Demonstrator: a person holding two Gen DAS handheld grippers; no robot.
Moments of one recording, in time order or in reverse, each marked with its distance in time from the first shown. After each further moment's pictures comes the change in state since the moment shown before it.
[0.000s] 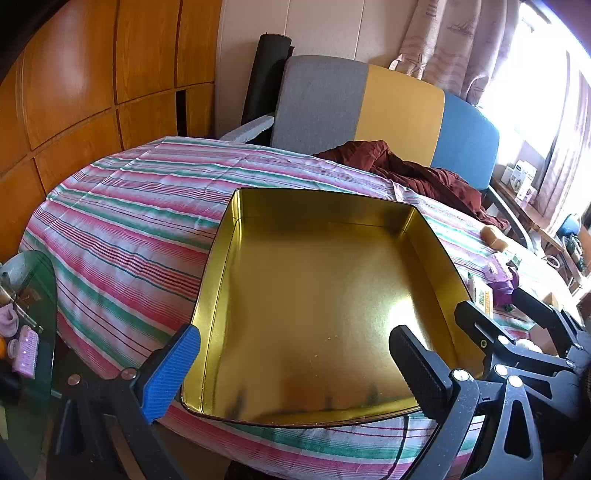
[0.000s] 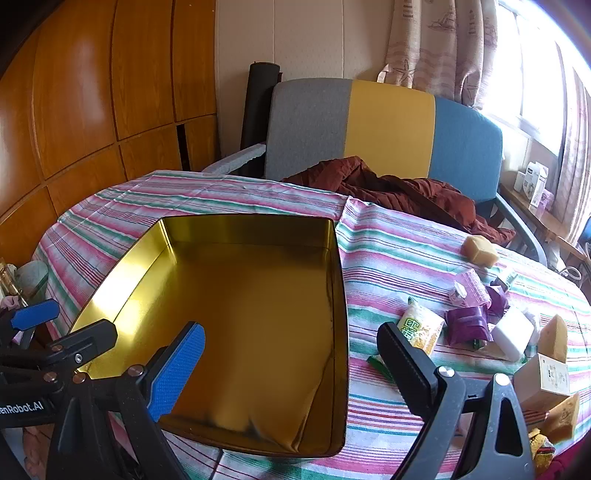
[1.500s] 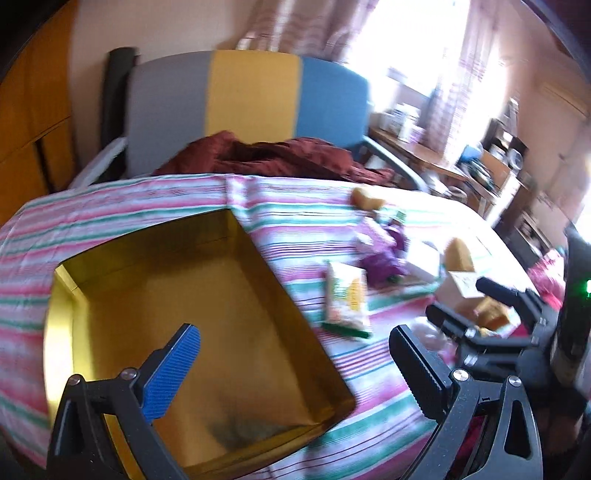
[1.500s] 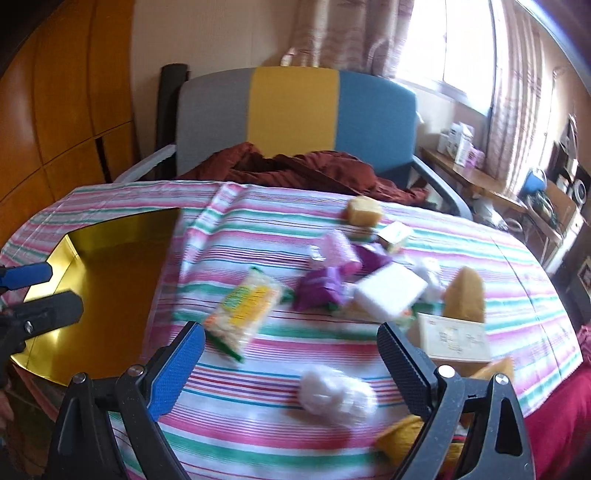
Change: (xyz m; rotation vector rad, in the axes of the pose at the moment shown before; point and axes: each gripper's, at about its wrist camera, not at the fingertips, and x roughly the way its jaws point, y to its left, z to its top) left arm 0.015 -0.144 0.037 0.349 0.078 -0.406; right arm -0.045 -0.143 -0.025 0.174 0.056 -0.223
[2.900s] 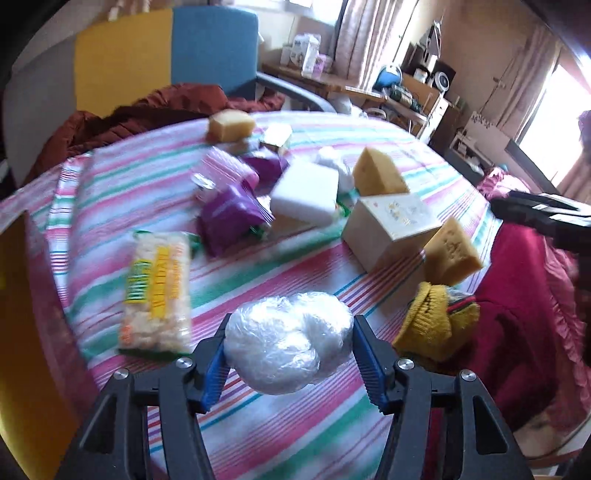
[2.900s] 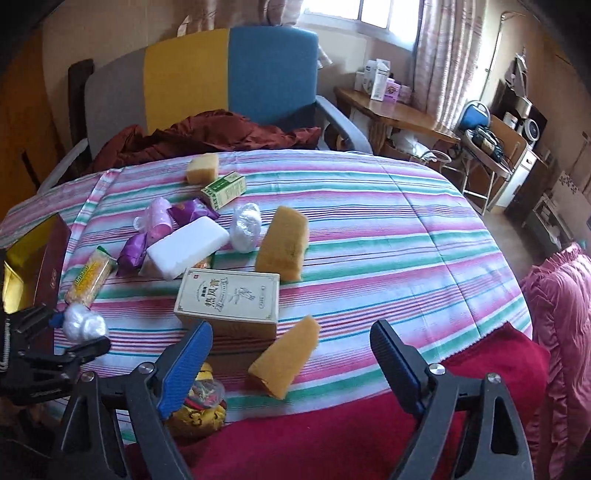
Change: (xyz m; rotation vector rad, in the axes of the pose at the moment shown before) left arm 0.105 -0.118 -0.012 0.221 0.188 -0.230; right arm -0.024 -0.186 -0.007 0.136 0.215 -0.180
